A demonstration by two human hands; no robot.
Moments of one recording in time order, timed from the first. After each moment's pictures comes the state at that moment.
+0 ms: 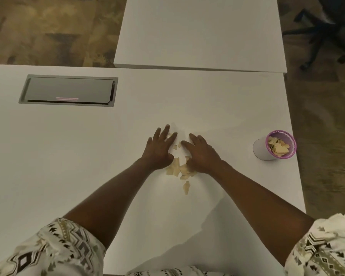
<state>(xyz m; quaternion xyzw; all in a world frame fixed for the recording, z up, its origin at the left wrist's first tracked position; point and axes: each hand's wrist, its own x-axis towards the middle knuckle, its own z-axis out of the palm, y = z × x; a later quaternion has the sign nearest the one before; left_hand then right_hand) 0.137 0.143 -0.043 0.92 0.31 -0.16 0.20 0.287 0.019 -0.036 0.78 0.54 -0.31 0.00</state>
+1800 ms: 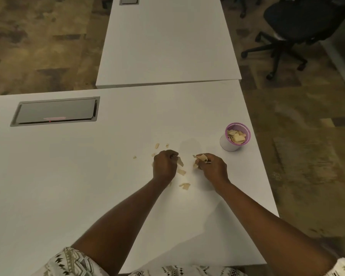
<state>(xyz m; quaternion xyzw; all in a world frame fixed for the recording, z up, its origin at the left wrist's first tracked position) 0.189 0.008 0.007 0.74 0.50 0.07 0.45 0.306 -0.119 -0.001 0.83 0.12 -0.33 -0.43</state>
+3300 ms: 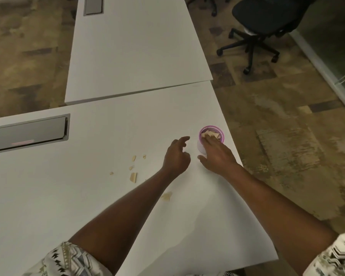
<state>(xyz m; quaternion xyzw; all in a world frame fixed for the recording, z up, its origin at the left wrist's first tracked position) 0.299 -0.027 0.028 0.82 0.34 0.02 0.46 0.419 -0.152 0.011 0.88 0.45 -0.15 -0.06</state>
